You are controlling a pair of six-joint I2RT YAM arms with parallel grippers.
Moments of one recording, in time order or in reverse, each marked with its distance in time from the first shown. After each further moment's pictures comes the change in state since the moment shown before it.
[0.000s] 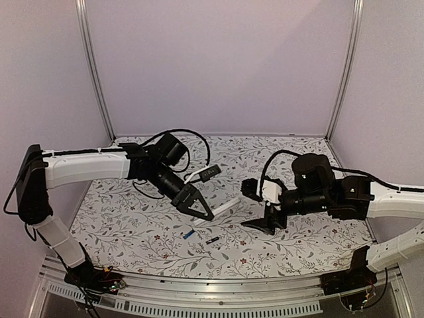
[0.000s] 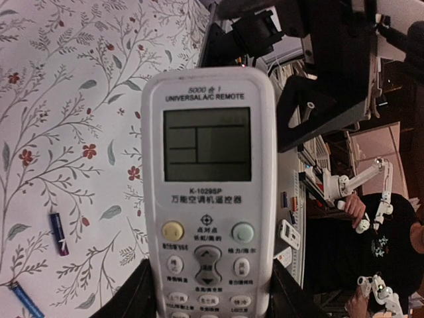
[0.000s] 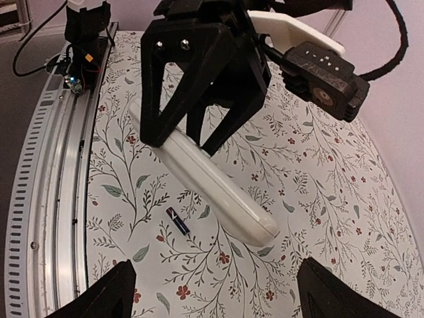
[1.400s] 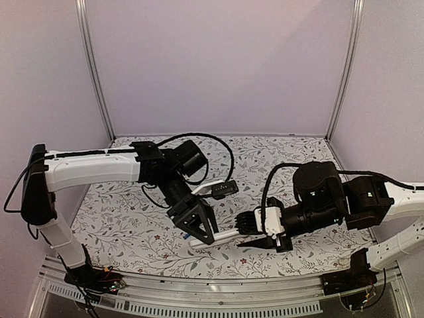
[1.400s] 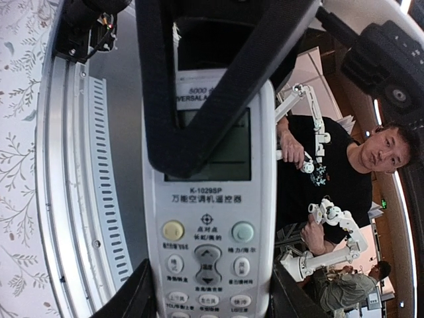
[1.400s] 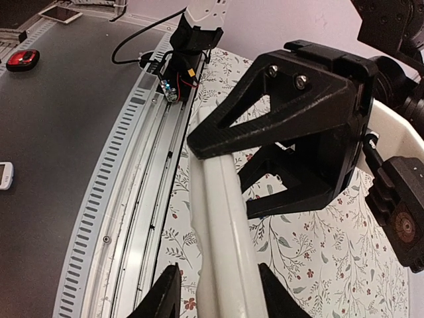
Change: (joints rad) left arm -0.190 0.050 0.155 -0.283 0.321 0.230; right arm 0.301 -0.010 0.166 -0.219 0.016 -0.085
